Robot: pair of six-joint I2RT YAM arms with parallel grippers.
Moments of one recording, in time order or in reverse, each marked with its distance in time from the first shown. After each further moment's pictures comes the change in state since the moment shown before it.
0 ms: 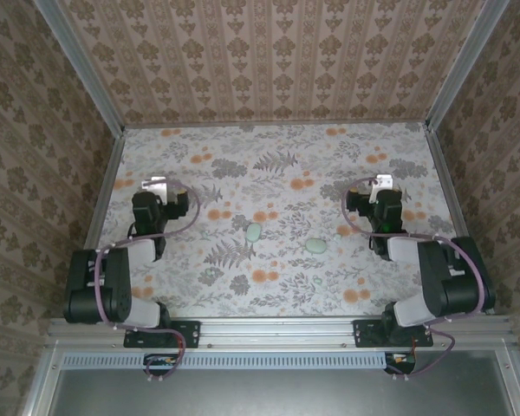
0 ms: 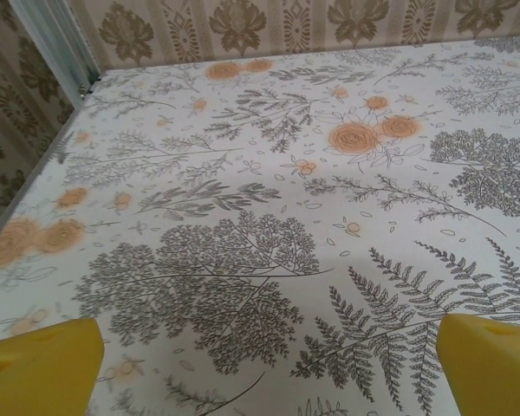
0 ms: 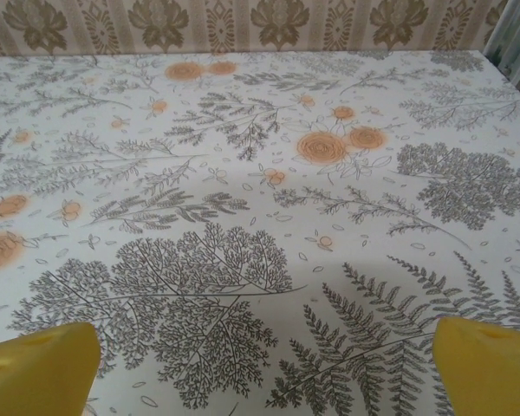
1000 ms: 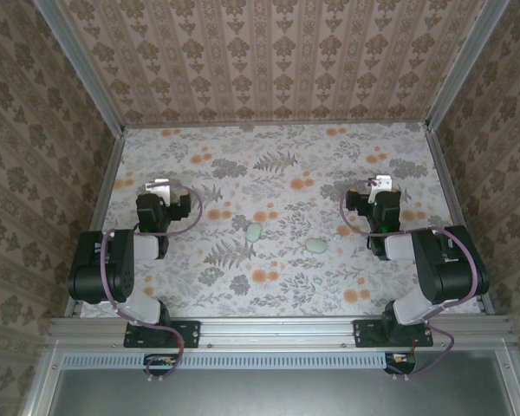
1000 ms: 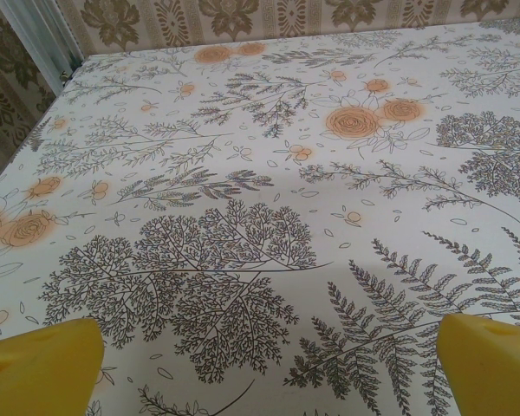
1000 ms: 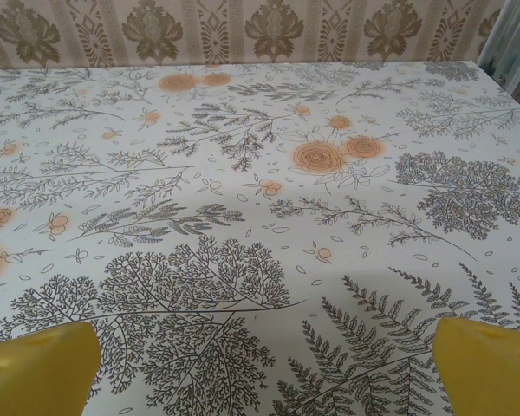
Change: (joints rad) left arm 0.000 0.183 -0.015 0.195 0.021 0.003; right arm 0.000 0.127 -0.029 0.196 0.015 -0.004
